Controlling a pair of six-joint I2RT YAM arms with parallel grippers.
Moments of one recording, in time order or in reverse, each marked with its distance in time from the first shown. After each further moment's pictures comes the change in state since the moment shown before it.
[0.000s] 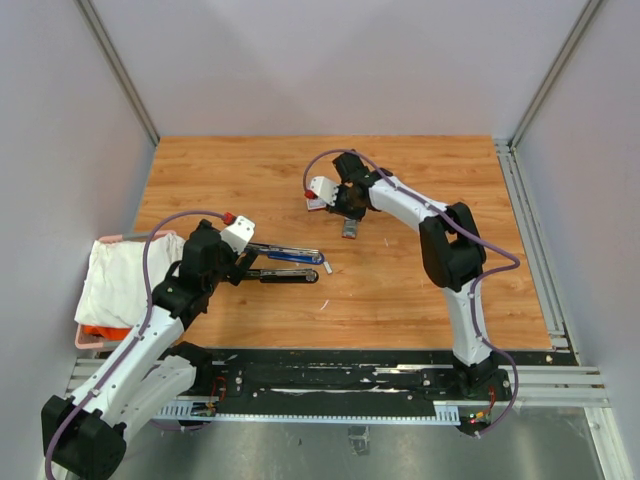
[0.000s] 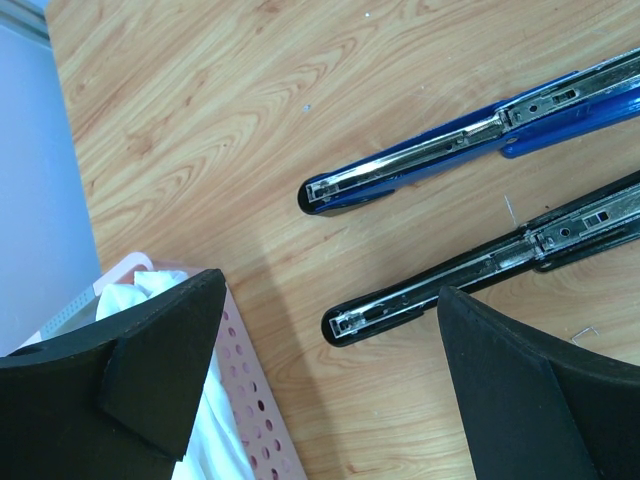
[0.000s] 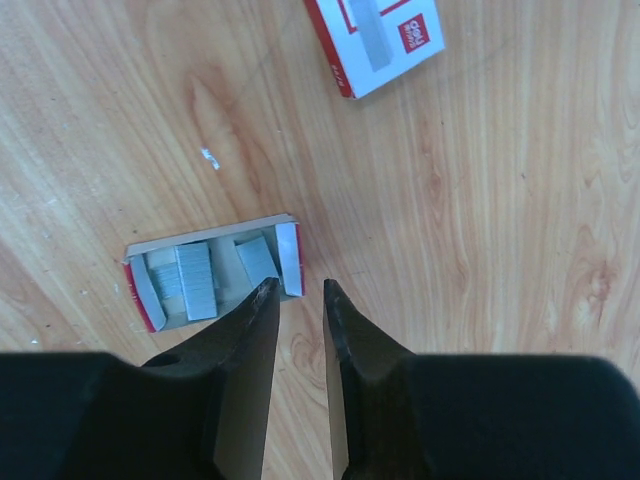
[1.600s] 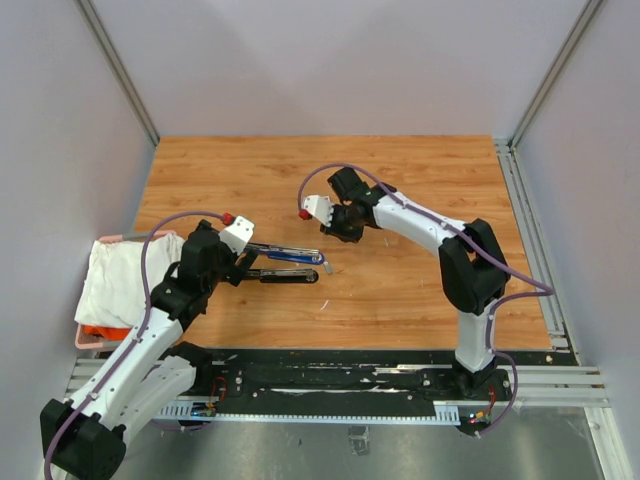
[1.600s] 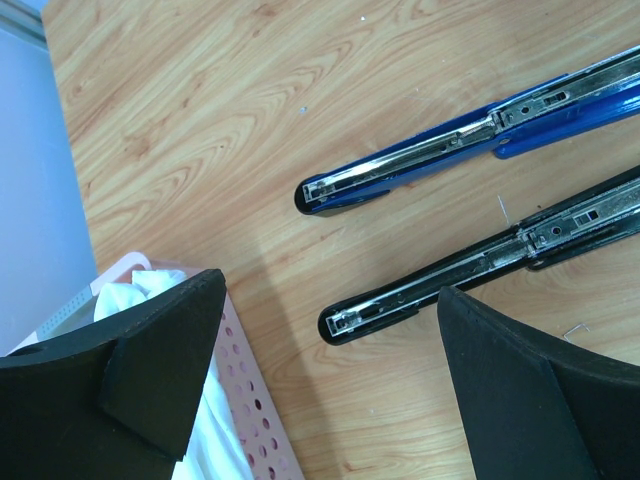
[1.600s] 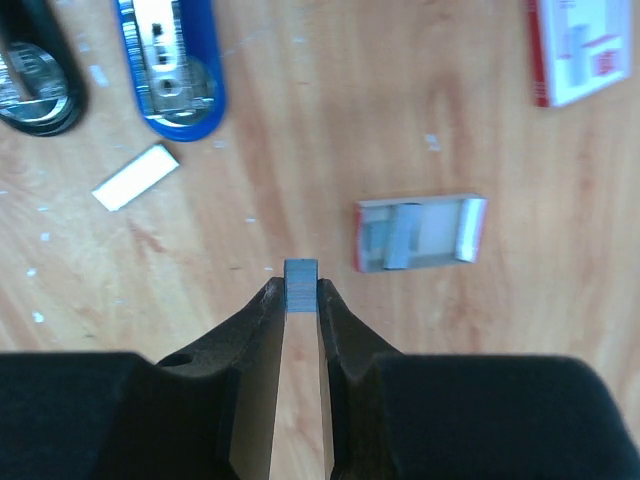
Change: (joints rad) left arm 0.000 -0.017 0.003 -0.014 0.012 -0.008; right arm 0.122 -0.244 -0.265 -0.029 -0.095 0.089
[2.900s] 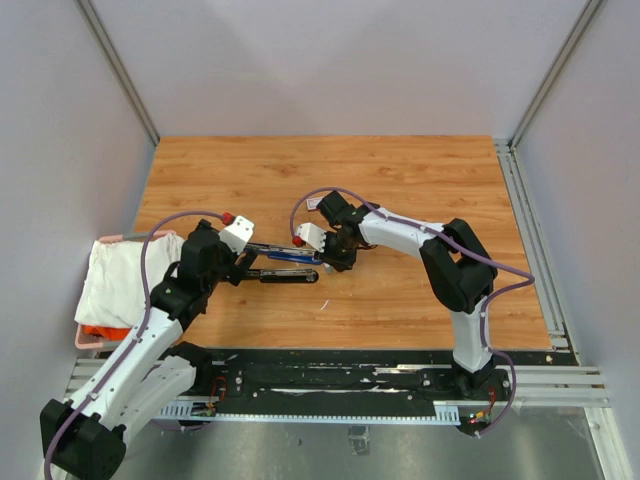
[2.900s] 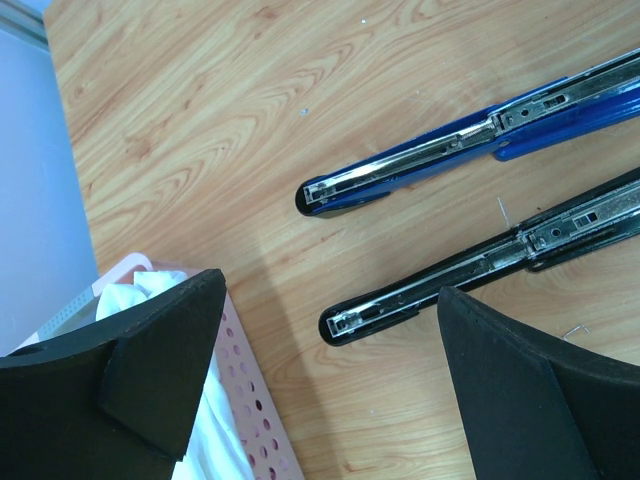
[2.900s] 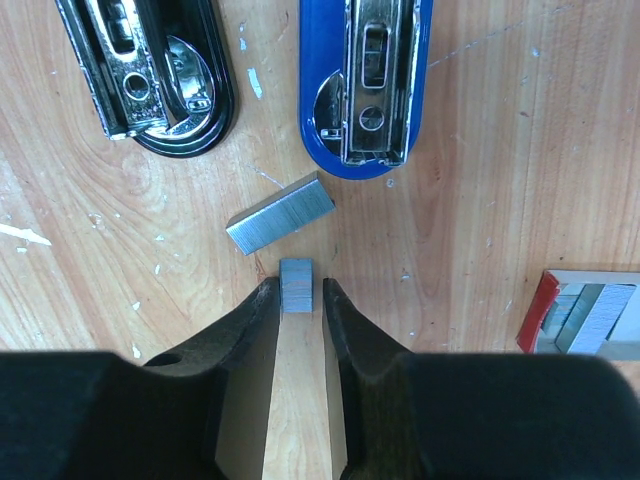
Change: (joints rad) left arm 0.000 0.000 0.003 0.000 0.000 0.000; right arm 0.061 0.064 -0.075 0.010 -0.050 0.040
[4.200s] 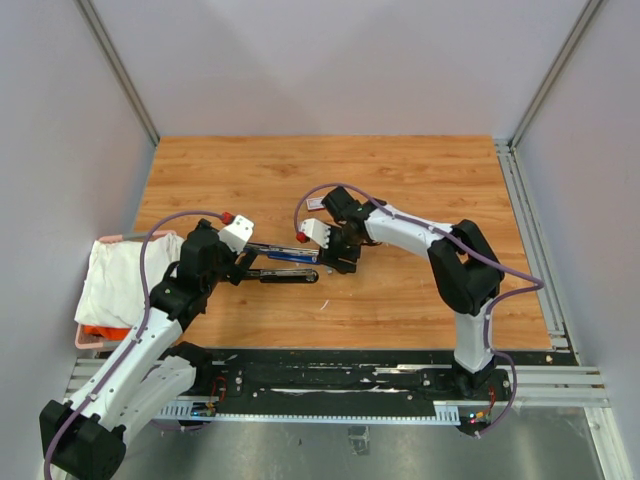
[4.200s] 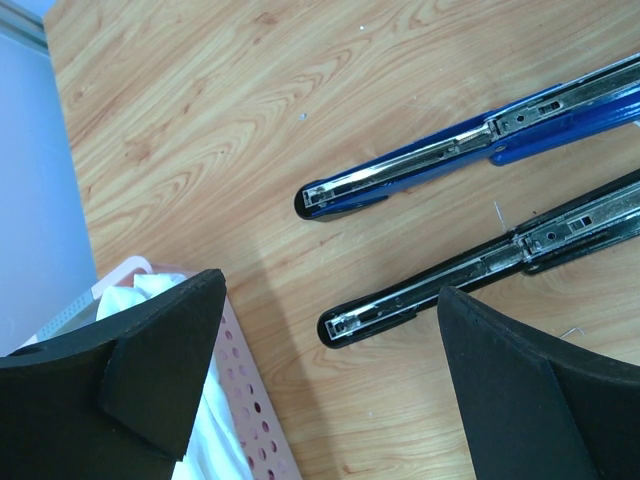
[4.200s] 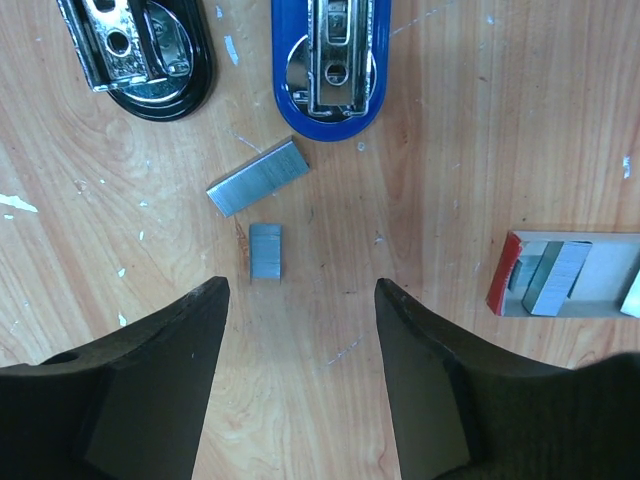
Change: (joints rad) left arm 0.000 -0.003 0.005 -0.001 0.007 -0.006; right arm -0.021 -0.044 -0.002 -0.020 -0.002 -0.027
